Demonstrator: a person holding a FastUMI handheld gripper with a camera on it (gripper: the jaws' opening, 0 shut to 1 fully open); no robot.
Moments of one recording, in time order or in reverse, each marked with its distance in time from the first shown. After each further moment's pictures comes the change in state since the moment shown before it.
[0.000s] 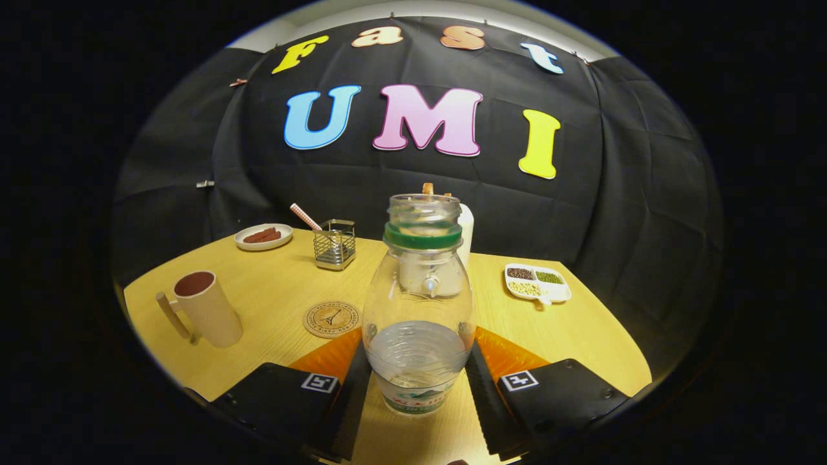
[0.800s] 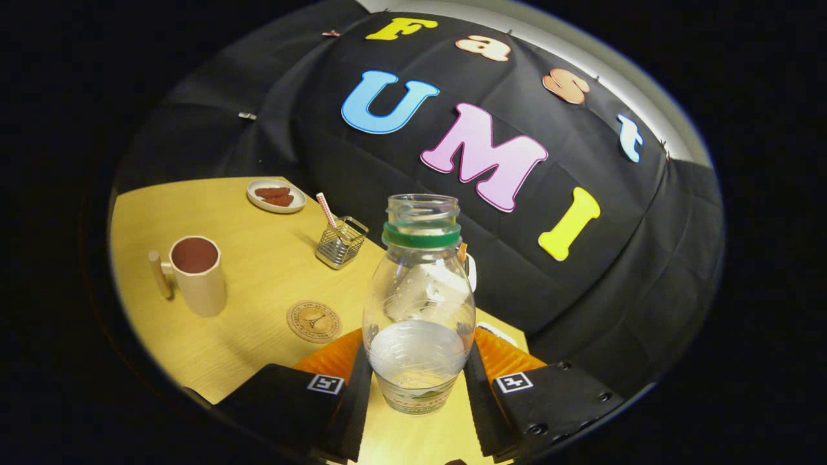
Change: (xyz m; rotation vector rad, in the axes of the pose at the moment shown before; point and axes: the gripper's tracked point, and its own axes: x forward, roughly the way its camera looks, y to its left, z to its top) arm -0.014 0.012 0.092 -0.460 0.004 -0.043
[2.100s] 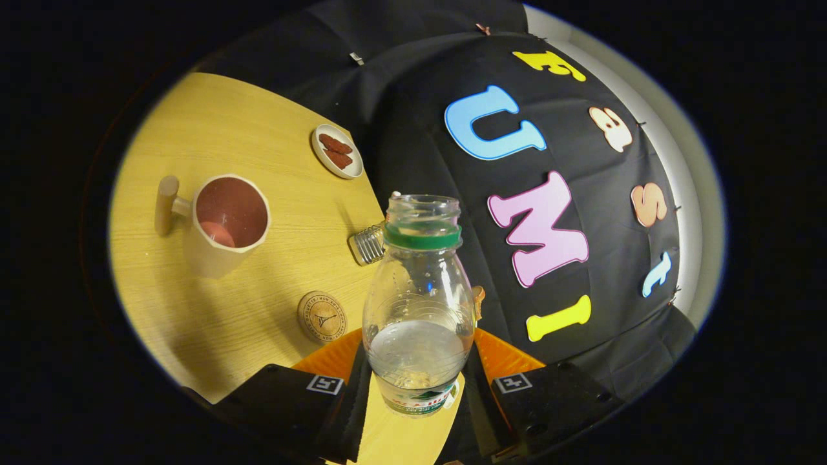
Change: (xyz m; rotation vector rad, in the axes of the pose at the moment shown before) arm 0.022 0.099 0.041 -0.558 -0.017 0.016
